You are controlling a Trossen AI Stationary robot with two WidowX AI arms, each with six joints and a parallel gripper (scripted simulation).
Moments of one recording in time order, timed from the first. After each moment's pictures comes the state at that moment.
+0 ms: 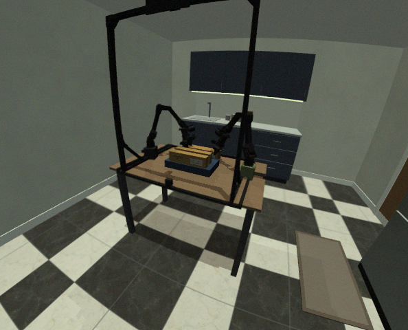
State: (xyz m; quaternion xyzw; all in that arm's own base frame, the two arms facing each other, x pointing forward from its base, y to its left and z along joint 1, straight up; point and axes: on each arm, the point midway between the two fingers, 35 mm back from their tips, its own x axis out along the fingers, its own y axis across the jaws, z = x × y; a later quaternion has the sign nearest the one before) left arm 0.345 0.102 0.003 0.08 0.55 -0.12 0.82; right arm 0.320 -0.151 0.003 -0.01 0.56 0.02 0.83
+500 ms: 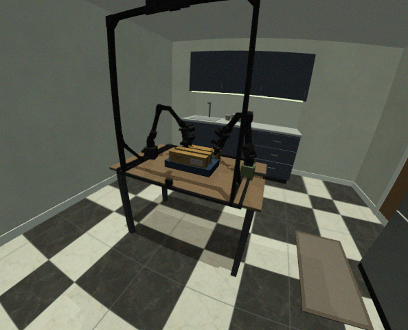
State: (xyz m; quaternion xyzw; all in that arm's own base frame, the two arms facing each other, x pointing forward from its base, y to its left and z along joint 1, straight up) left arm 0.345 0.104 0.002 0.08 0.55 -0.12 0.82; right arm 0.321 -0.153 0.003 -0.01 0.56 0.02 0.83
